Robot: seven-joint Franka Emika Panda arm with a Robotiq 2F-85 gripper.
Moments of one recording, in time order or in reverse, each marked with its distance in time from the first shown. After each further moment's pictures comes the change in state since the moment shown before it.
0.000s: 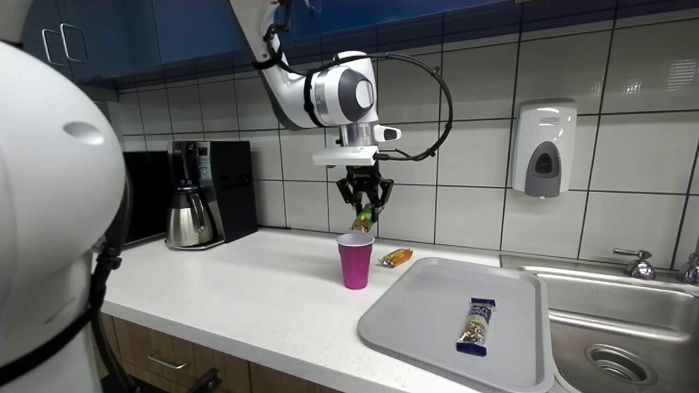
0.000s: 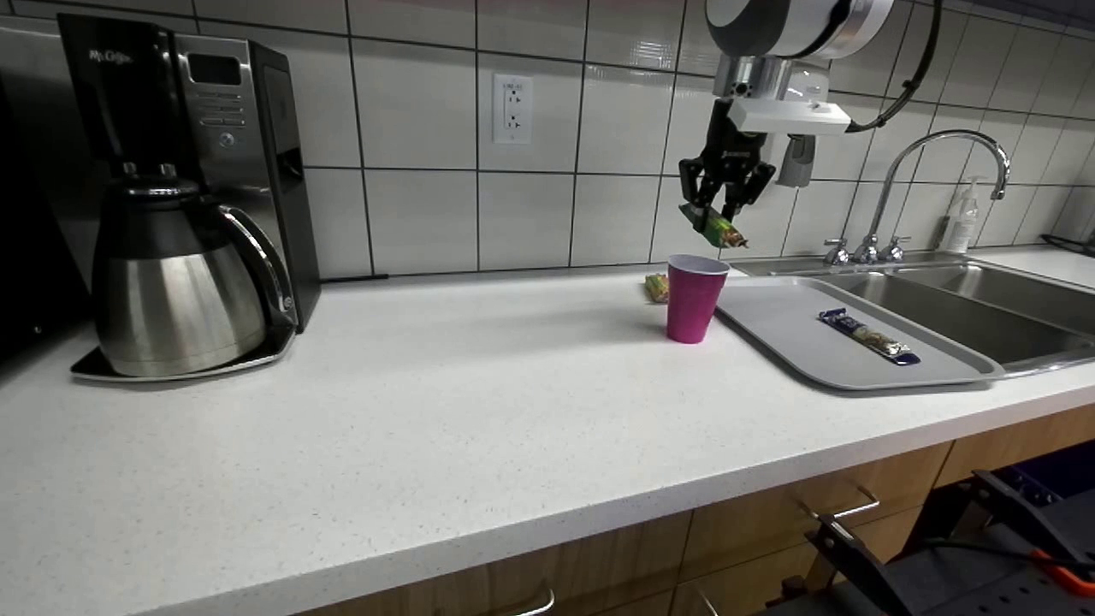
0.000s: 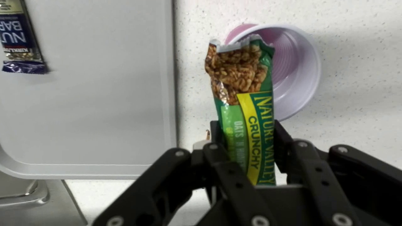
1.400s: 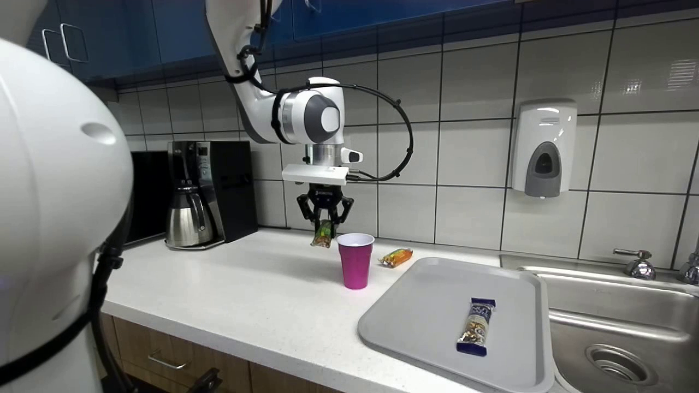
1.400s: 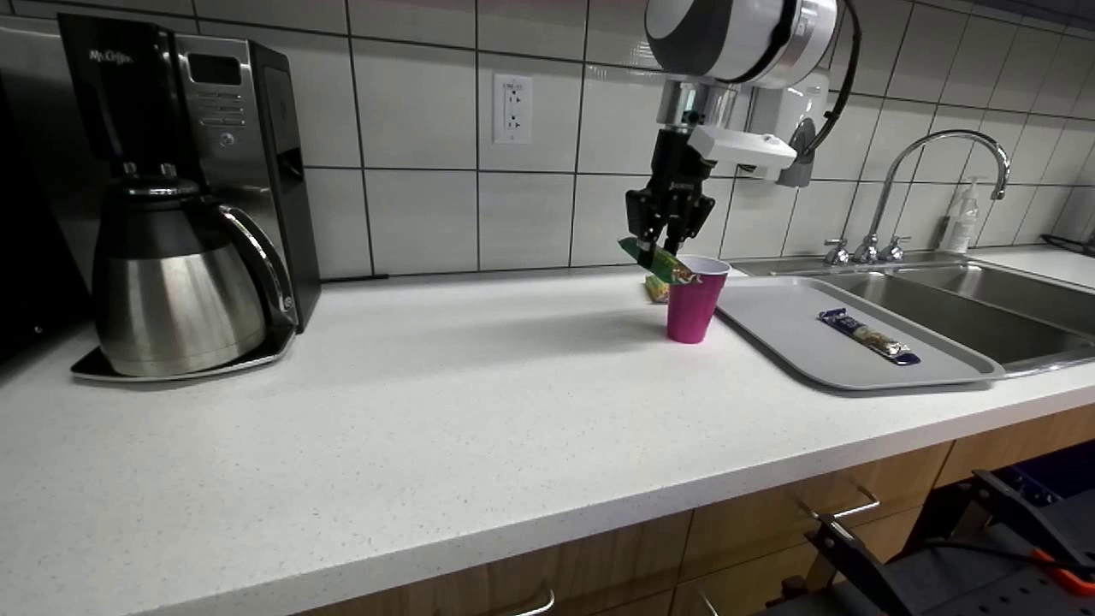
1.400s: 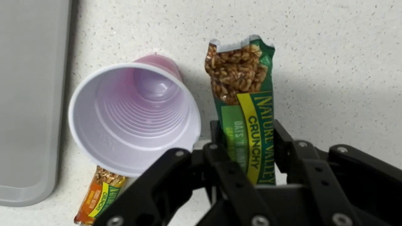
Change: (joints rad) arm 0.047 0.052 0.107 -0.031 0.129 0.001 -0.231
